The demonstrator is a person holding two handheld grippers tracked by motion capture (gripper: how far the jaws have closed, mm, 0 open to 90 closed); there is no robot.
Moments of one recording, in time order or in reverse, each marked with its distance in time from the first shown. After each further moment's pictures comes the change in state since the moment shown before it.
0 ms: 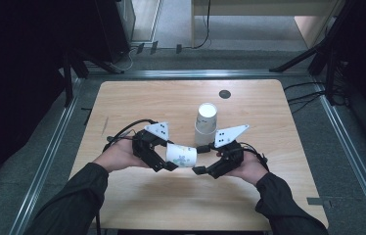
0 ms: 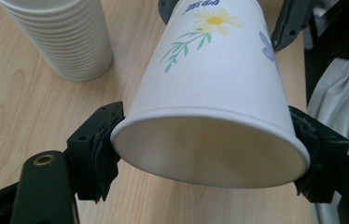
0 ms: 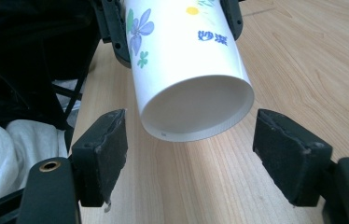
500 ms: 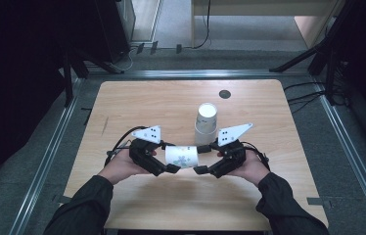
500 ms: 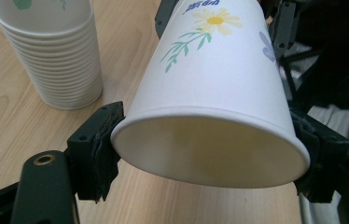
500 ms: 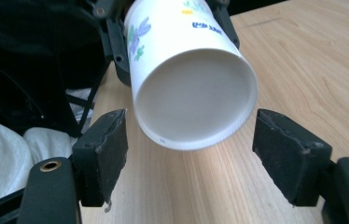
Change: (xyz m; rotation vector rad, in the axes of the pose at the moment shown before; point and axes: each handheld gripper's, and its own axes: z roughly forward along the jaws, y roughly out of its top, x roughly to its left) left arm -0.007 -0.027 0.007 -0.252 -0.034 -0.064; right arm -0.001 0.000 -0.007 -0.034 0.041 0.015
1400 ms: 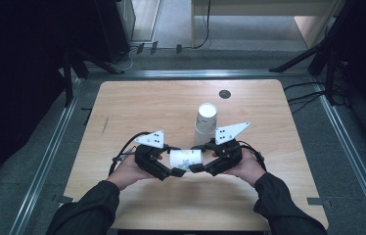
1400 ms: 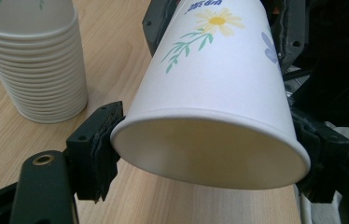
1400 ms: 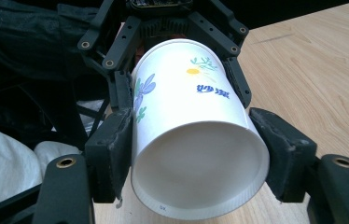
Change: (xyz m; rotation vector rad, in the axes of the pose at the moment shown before) left arm -0.003 -0.015 0.021 -0.116 -0.036 -0.026; right arm -0.001 0.006 0.007 -0.059 0.049 0.006
